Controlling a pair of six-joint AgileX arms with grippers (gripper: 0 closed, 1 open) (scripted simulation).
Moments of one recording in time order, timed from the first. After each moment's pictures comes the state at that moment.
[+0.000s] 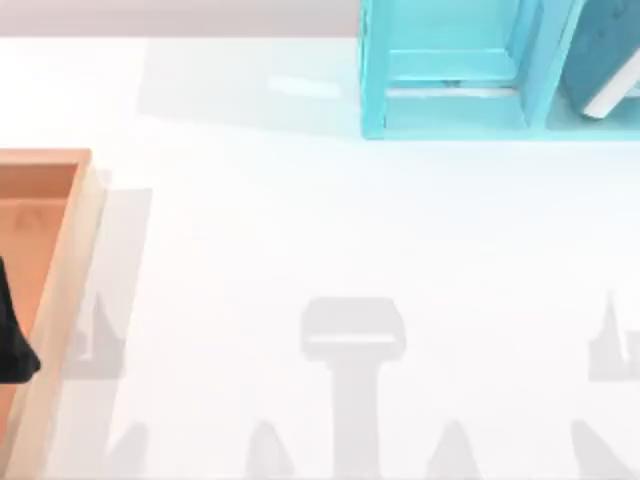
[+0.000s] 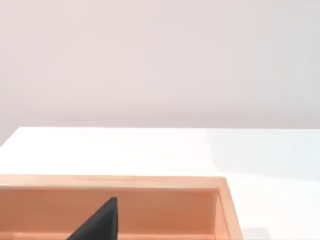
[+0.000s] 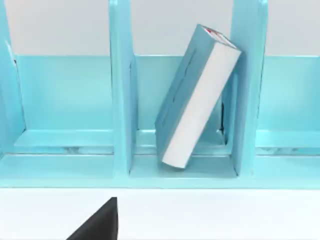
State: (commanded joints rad) left arm 0.00 0.00 0.00 0.00 0.00 0.00; right arm 0.00 0.00 0.00 0.00 0.00 0.00
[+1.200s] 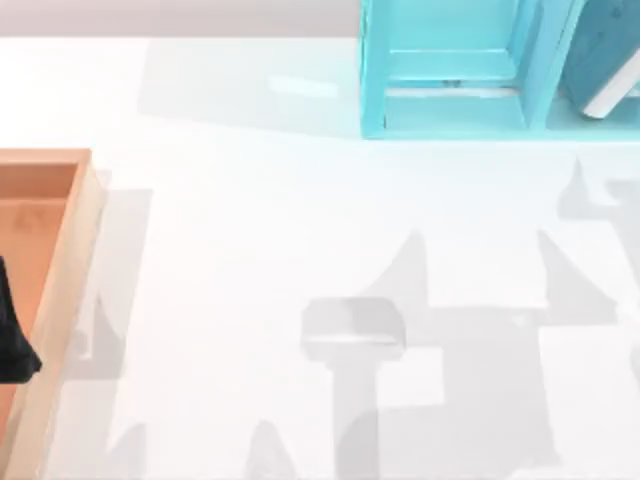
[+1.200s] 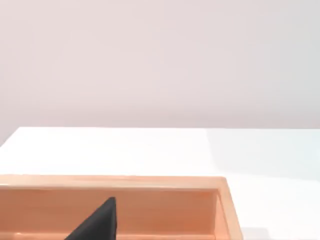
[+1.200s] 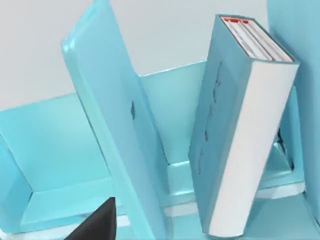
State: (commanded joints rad) left arm 0.00 0.00 0.00 0.00 0.00 0.00; right arm -0.07 1.43 0.51 0.80 -0.09 0.27
